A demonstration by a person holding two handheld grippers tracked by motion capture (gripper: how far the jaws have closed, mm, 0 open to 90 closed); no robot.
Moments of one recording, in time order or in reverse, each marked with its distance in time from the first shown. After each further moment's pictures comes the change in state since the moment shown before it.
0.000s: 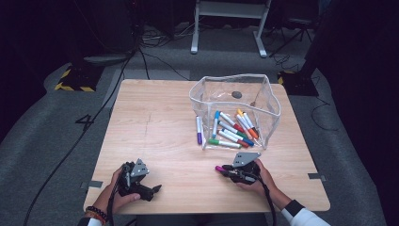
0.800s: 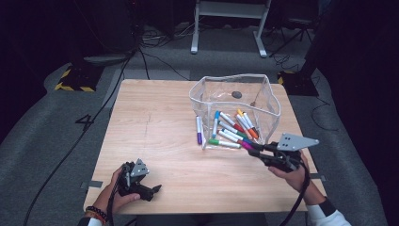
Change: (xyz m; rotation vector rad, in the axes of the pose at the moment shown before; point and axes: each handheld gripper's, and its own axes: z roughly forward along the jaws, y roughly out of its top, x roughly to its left) left arm 0.000 0.000 0.000 0.000 -0.001 0.001; right arm -0.026 0.034 -0.136 -0.318 -0.083 0.040
